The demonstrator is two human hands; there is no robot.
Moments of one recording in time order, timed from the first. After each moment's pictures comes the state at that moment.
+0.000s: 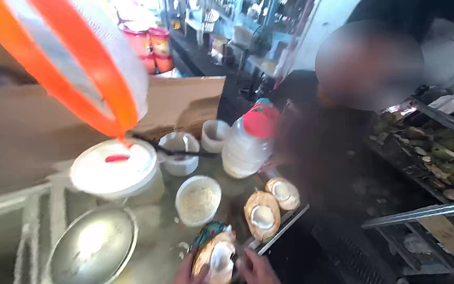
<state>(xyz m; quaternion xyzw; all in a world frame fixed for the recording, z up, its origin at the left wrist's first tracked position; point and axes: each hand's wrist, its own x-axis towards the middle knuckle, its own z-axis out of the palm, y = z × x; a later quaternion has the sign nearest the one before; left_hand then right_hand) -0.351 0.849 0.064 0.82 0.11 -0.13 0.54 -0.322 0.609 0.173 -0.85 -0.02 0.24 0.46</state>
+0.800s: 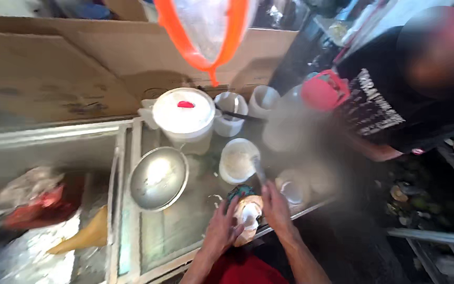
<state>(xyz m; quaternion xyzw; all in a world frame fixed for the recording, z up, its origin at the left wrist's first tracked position) -0.350 0.834 0.080 0.92 0.05 -0.08 0.38 -0.249 0.661 0.186 -0.94 -0.11 0.11 0.30</state>
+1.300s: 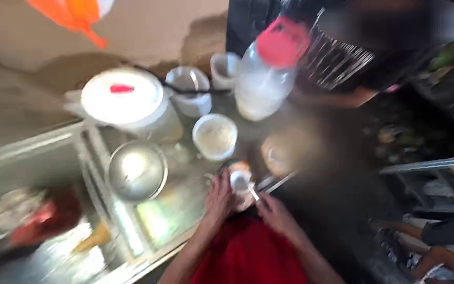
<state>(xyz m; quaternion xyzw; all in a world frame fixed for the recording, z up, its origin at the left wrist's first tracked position) -0.327 0.808 0.123 0.95 0.07 -0.20 0.24 -0.349 0.608 0.165 -0.83 0.04 0.36 0.43</state>
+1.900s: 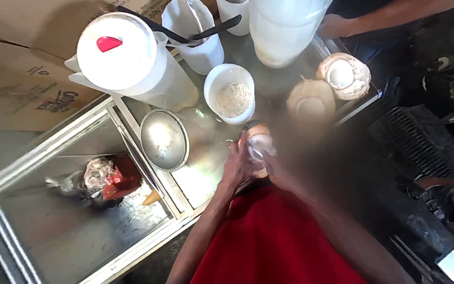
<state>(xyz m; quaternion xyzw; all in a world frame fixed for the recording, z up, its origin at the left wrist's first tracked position) -0.321 0.831 0.096 0.92 0.07 -0.27 0.27 -0.315 0.653 0.150 -0.85 -0.09 0.44 0.27</state>
